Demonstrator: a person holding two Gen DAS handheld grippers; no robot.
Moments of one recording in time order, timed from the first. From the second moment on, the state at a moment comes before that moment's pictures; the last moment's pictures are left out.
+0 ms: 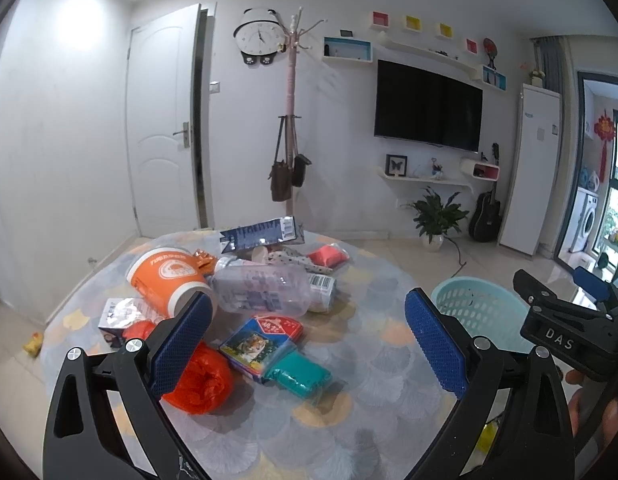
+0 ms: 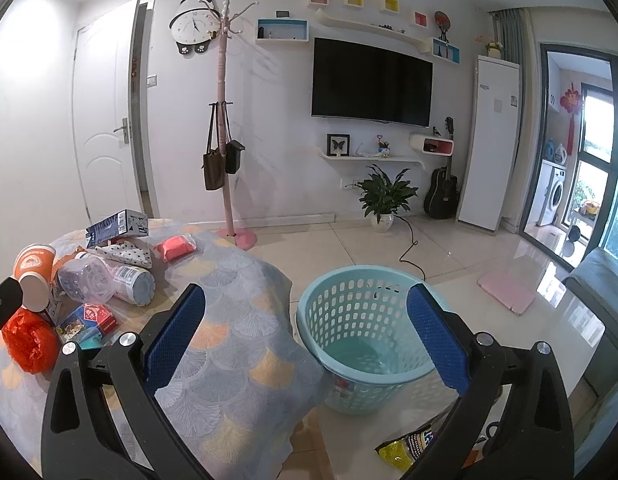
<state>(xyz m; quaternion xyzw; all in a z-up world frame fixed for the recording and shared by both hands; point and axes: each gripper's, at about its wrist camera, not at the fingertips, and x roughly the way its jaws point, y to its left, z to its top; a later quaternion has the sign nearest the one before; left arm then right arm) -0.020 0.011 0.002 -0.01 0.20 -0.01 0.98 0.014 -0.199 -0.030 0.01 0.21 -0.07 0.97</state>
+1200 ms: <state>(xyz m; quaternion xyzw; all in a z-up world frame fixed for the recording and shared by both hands) -0.024 0.021 0.006 -0.03 0.19 -0.01 0.98 0.012 -0.174 -0.026 -0.01 0.20 -0.06 0.98</state>
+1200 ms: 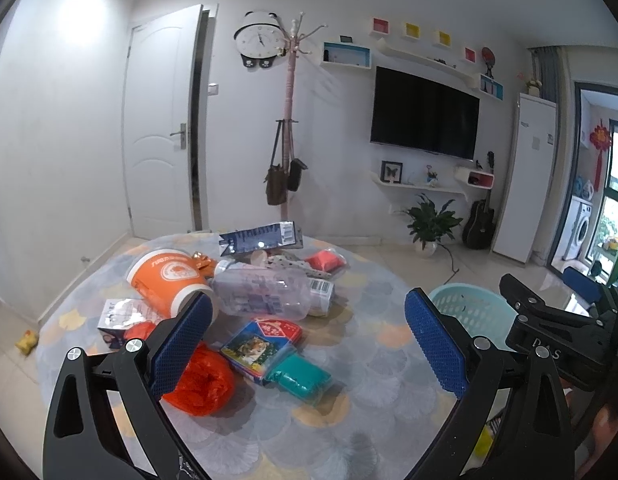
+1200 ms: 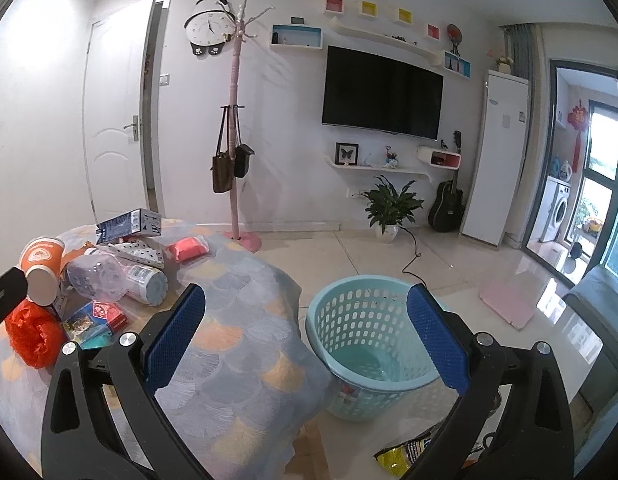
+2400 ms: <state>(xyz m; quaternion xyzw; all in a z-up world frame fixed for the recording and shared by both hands) 0.051 0.163 -0.099 -0.17 0.40 0.04 0.90 0.069 -0.040 -0.111 -0.05 0.34 0.27 0.90</state>
